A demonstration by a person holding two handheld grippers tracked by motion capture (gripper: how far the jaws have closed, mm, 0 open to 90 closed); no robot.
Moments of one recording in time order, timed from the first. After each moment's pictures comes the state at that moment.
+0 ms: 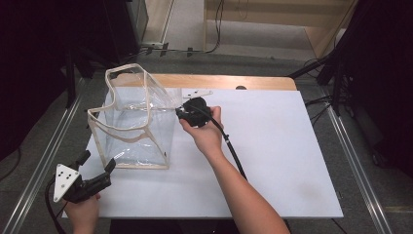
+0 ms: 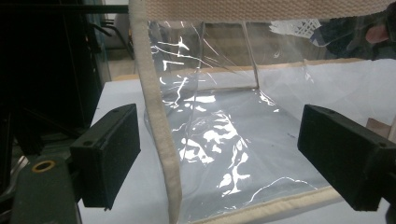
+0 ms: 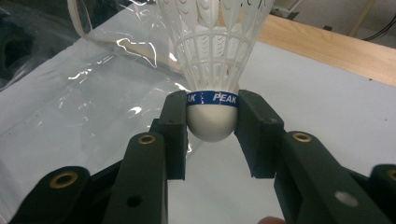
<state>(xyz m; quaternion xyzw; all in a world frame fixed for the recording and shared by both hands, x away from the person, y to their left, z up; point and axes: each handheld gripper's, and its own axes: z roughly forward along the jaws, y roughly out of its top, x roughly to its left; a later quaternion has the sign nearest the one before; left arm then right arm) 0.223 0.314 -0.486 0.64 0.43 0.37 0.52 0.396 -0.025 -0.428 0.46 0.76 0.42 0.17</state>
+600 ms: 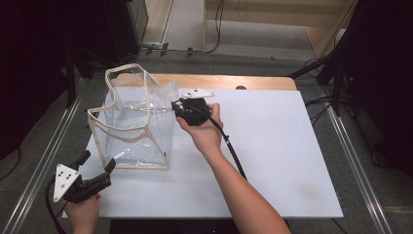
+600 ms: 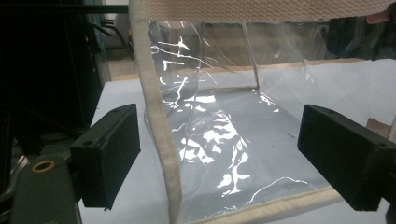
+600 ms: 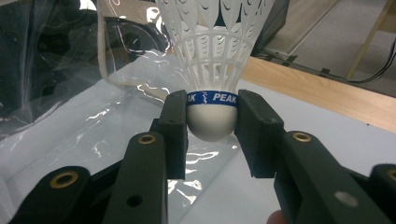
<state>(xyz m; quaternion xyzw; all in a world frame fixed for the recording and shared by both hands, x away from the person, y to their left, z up) 0.223 0.314 -0.485 0.64 0.43 0.37 0.52 0.388 -0.021 -0.417 0.44 0.73 0.49 0.20</state>
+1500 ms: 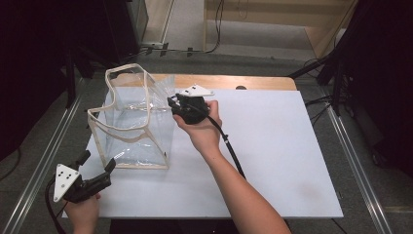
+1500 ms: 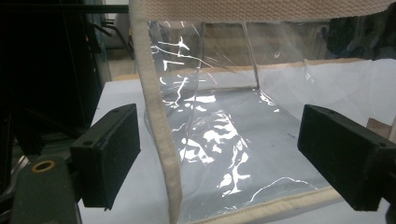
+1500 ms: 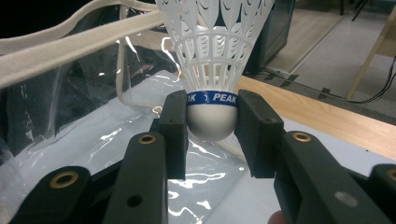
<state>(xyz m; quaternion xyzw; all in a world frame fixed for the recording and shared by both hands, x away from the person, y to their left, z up) 0.223 0.314 -0.485 0.64 0.43 0.37 0.52 0.379 -0.017 -0.397 0.42 0.72 0.51 0.22</state>
